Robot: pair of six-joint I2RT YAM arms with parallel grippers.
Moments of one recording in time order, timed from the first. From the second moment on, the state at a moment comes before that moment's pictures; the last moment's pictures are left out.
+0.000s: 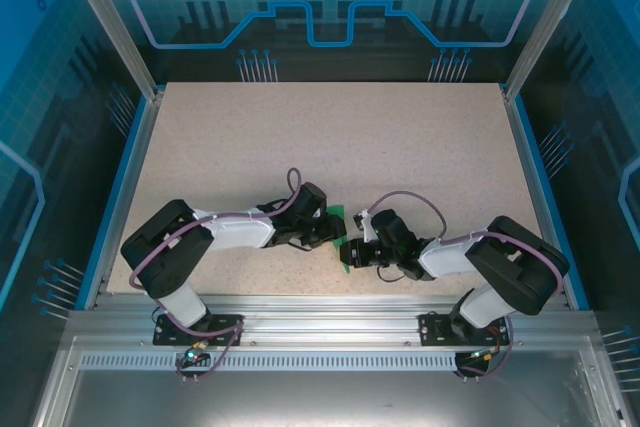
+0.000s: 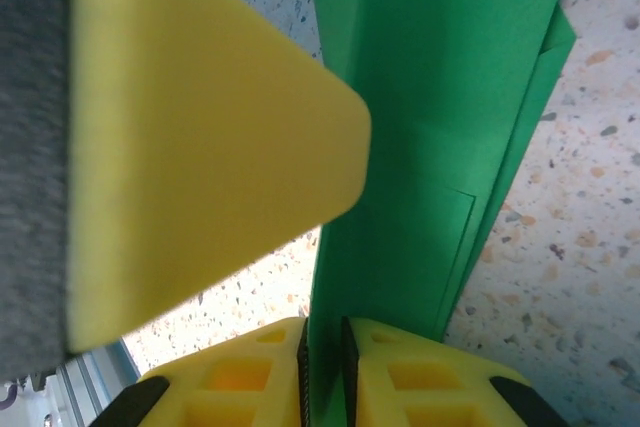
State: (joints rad) left arm -0.76 1.67 0.78 0.00 0.27 -1.08; right arm 0.76 1.51 0.34 0.44 -0.37 0.74
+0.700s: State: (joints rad) left arm -0.76 1.68 0.80 -0.01 0.29 -1.06; right arm 0.71 1.42 0.35 0.30 -0.36 0.76
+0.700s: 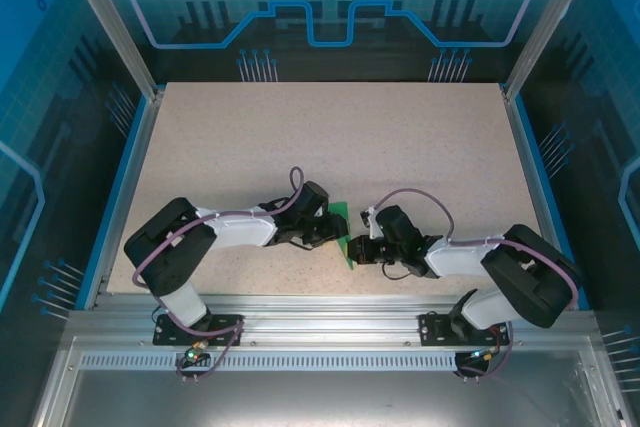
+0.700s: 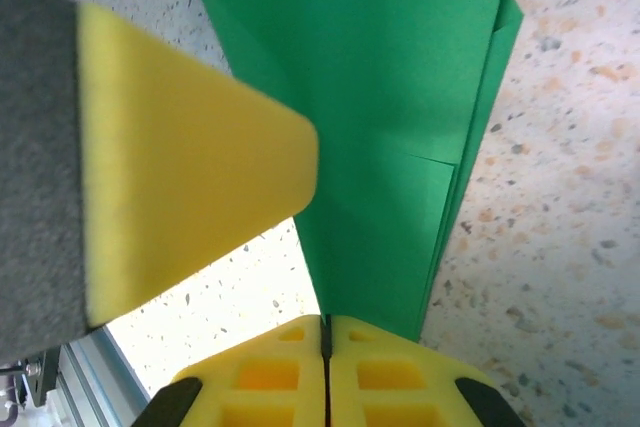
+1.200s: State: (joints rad) left arm -0.76 1.60 0.80 0.05 0.30 -1.05; right arm 0.61 1.47 0.34 0.36 -0.46 0.81
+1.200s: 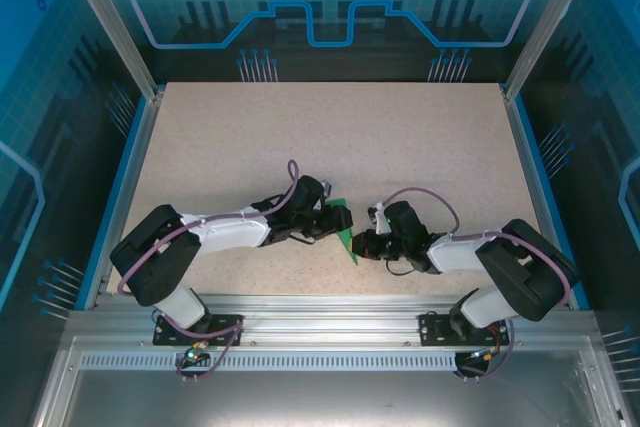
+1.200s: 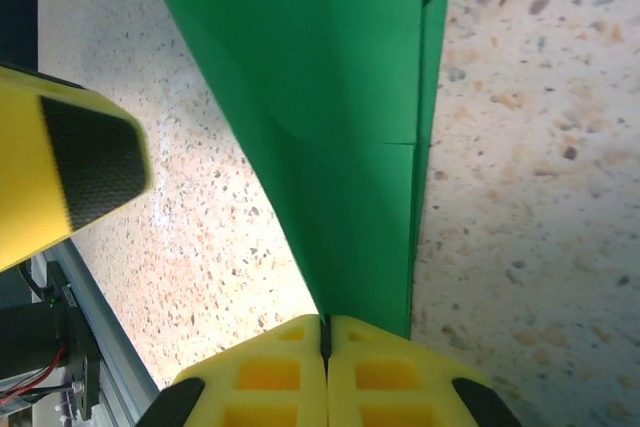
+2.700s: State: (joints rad) left arm -0.73 1.74 0.86 0.14 0.34 -1.03; right arm 0.58 1.50 0.52 0.04 -0.42 0.58
